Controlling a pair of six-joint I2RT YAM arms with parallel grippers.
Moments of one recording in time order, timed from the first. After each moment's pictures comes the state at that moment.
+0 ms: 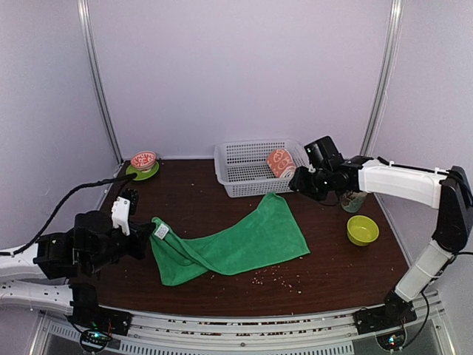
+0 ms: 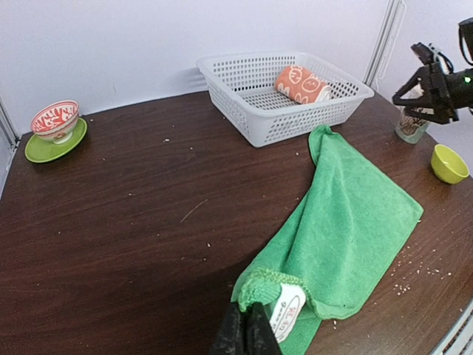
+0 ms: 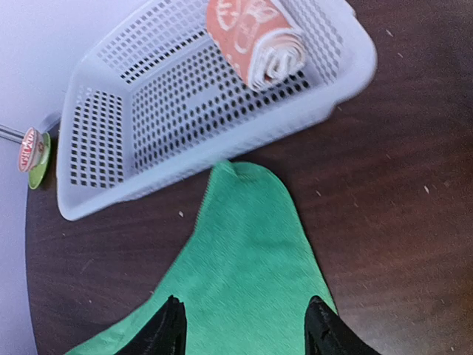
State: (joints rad) left arm -1.12 0.62 0.51 -0.34 -0.59 -0.41; right arm 0.59 1.61 1.21 -0.38 0.16 0.81
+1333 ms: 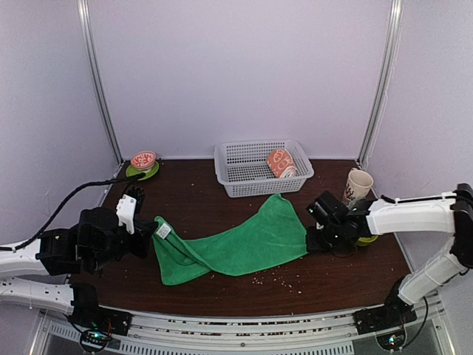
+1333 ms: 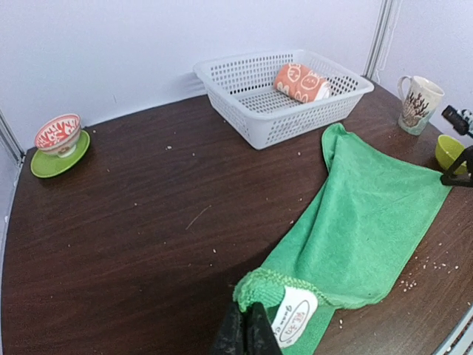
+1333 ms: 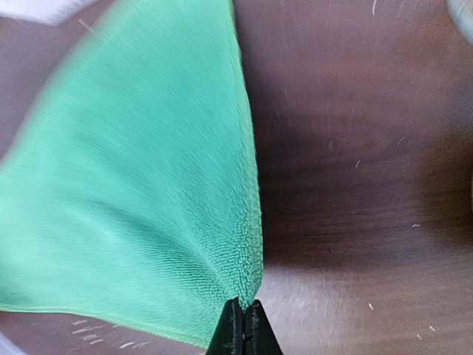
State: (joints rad) left arm -1.12 0.69 0.56 -0.35 -0.60 -0.36; right arm 0.75 1.42 0.77 -0.48 0.19 0.76
